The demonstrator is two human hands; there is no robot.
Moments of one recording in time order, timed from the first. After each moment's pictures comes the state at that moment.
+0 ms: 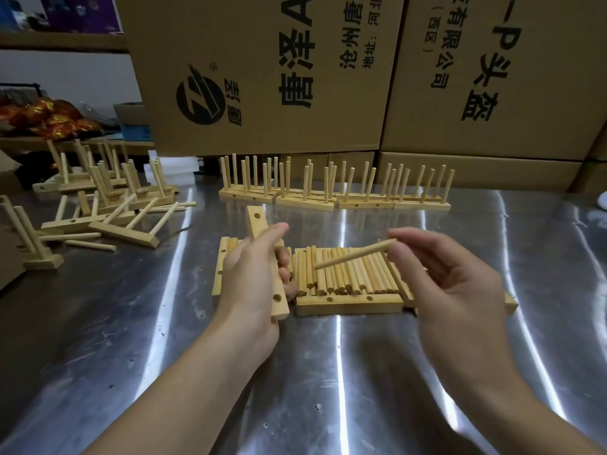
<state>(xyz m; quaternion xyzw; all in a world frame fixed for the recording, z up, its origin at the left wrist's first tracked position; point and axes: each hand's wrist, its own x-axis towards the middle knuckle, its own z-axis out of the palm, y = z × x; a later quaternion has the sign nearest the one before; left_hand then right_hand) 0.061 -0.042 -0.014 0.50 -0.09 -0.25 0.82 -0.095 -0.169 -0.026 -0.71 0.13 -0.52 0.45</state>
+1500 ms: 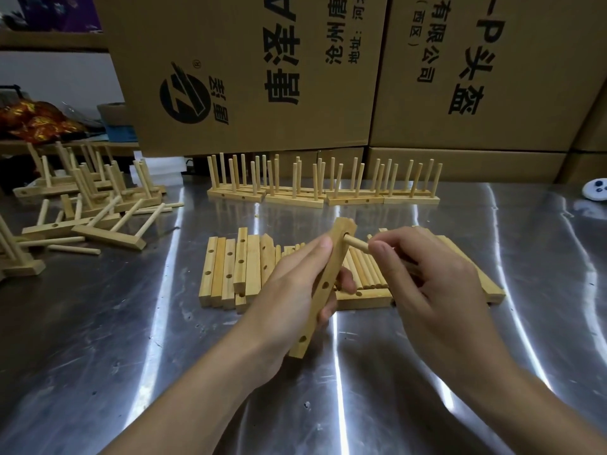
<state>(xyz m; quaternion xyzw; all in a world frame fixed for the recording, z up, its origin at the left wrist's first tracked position) 0.030 -0.044 -0.017 0.57 -0.40 -0.31 0.64 -0.100 -0.175 -0.016 -0.85 0.12 -0.46 0.23</state>
